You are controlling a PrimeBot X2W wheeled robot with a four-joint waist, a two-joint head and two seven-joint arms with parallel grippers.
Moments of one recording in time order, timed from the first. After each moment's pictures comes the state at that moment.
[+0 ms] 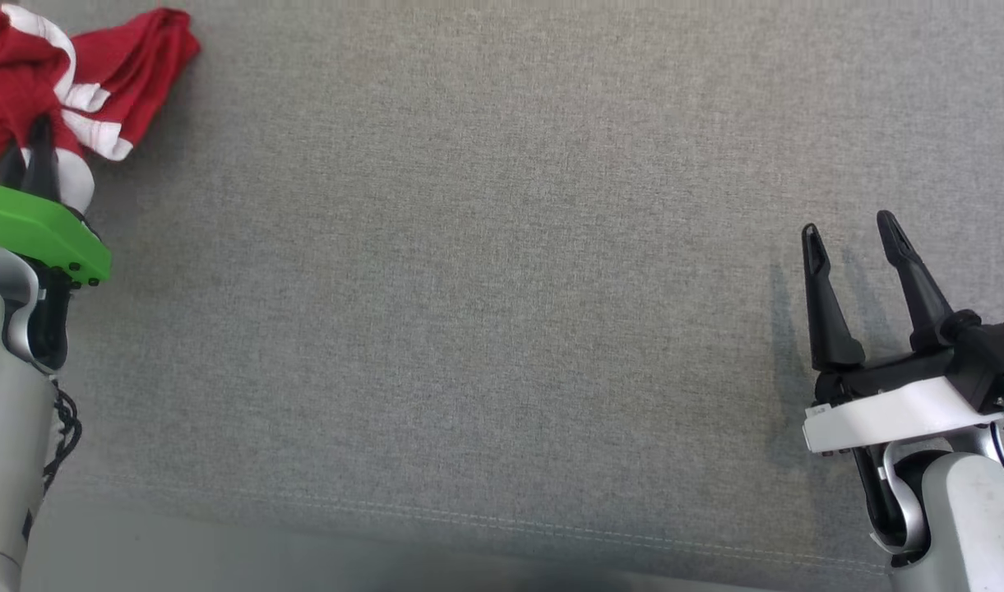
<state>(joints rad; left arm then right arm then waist) -0.88 0.42 -0.34 0.94 -0.71 -0.11 -0.19 -0.14 -0.11 -0.01 -0.11 0.13 0.13 -0.15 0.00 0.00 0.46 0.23</state>
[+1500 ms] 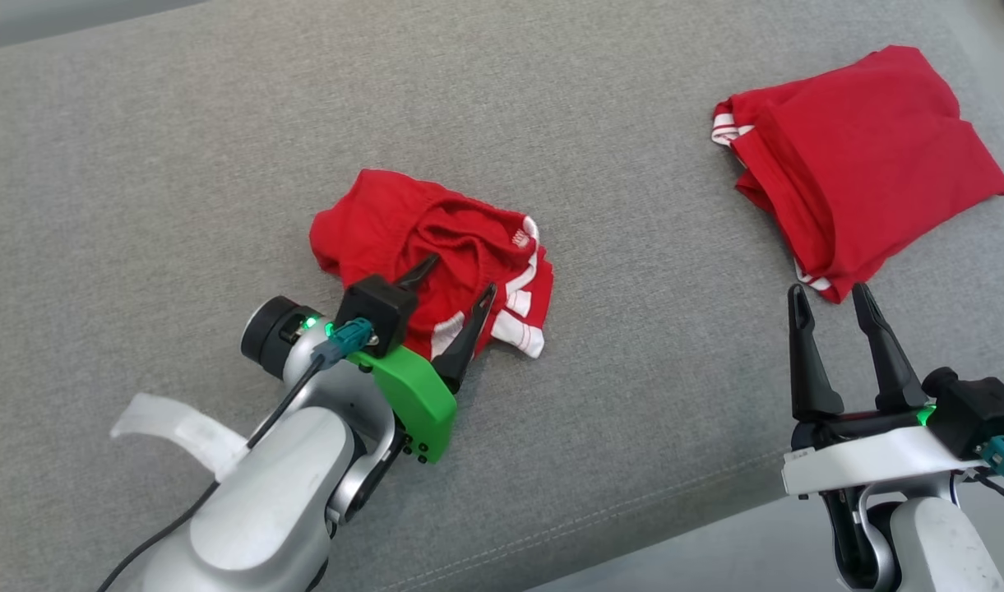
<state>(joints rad) -0.58 0.27 -0.79 0.33 -0.51 0.00 0.01 -0.08 -0.05 -0.01 0.03 0.27 0.13 -0.26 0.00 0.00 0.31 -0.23</state>
